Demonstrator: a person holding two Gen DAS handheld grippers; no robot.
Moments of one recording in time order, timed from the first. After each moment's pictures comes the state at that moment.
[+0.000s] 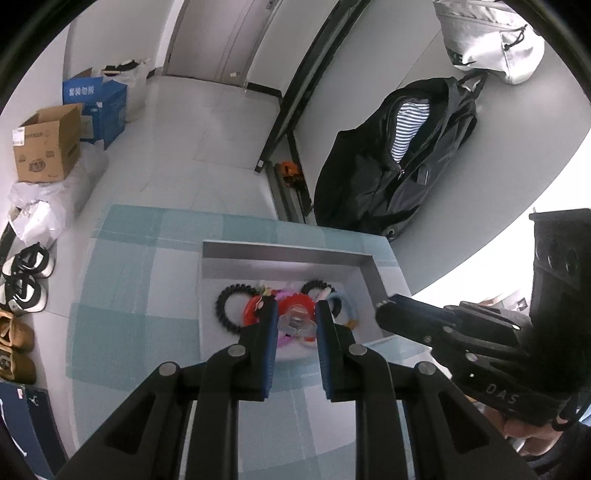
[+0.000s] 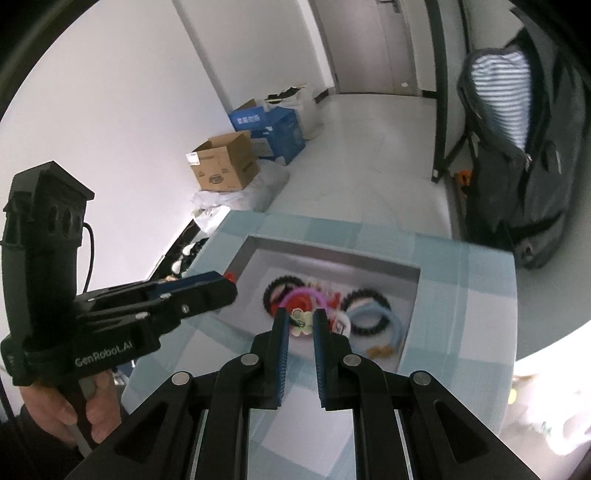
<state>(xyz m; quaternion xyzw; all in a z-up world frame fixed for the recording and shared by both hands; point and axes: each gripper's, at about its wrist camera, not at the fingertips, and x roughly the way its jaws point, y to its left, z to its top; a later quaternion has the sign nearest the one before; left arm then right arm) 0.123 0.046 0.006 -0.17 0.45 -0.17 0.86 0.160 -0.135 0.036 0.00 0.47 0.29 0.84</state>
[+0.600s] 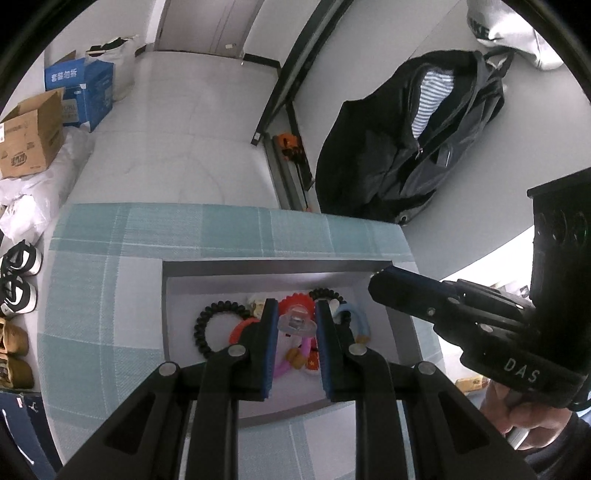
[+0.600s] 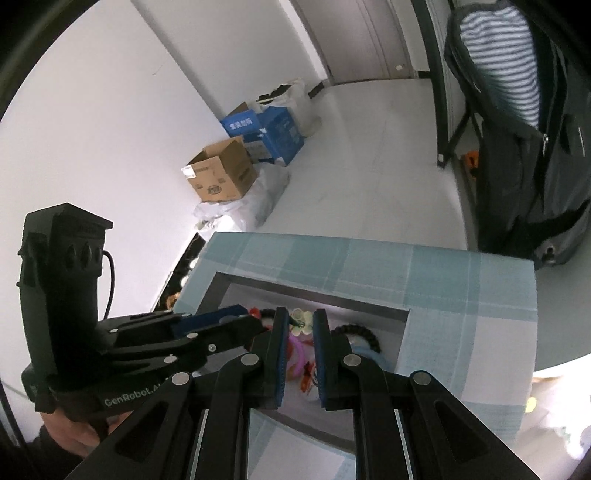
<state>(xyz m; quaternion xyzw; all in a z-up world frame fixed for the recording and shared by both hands) 0.167 0.028 -0.017 -0.15 0.50 -0.17 0.83 0.215 -0.148 0.013 0.06 0.49 0.29 0.82</state>
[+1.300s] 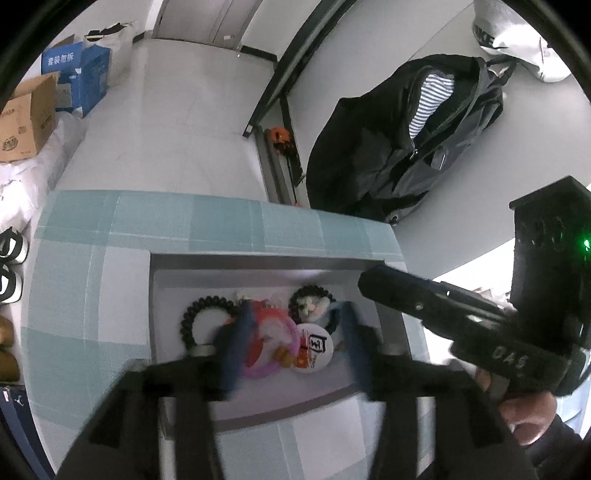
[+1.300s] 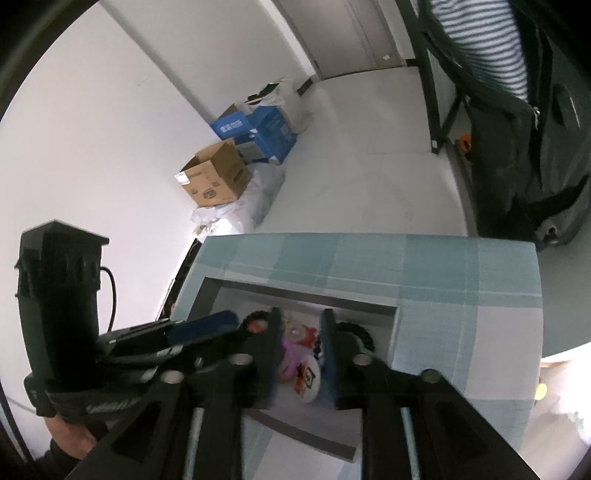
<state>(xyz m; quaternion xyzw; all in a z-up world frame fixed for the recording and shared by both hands) 0.168 0.032 -0.021 -0.18 0.51 -0.18 0.82 0.227 -0.160 0.004 0.09 0.51 0.28 0.81</state>
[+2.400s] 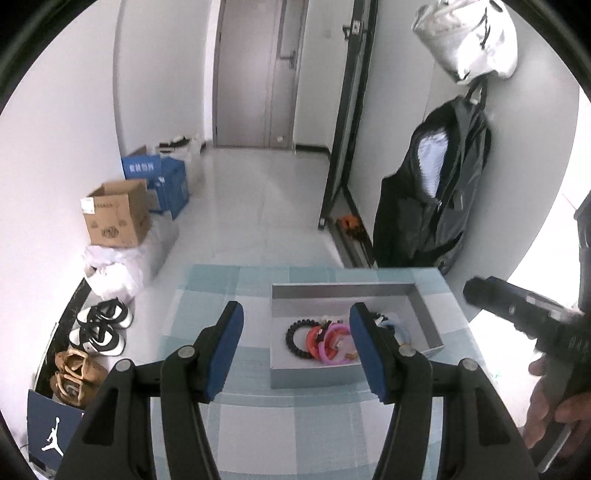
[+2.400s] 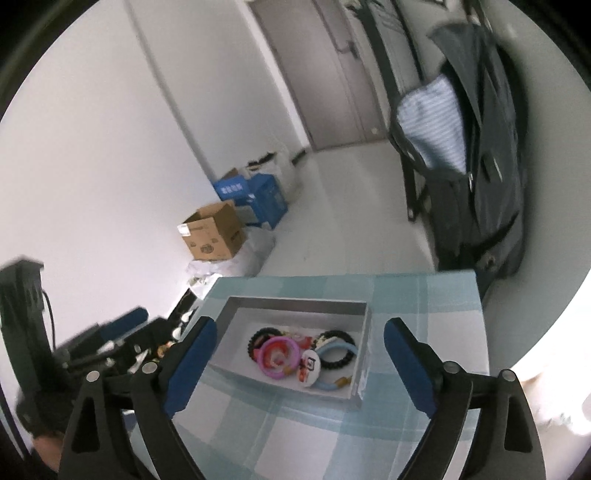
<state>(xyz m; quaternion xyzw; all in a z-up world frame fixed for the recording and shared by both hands) 0.069 0.042 0.040 -0.06 0.34 -0.03 0.94 0.134 -0.187 0.060 0.08 0.36 0.25 0.90</state>
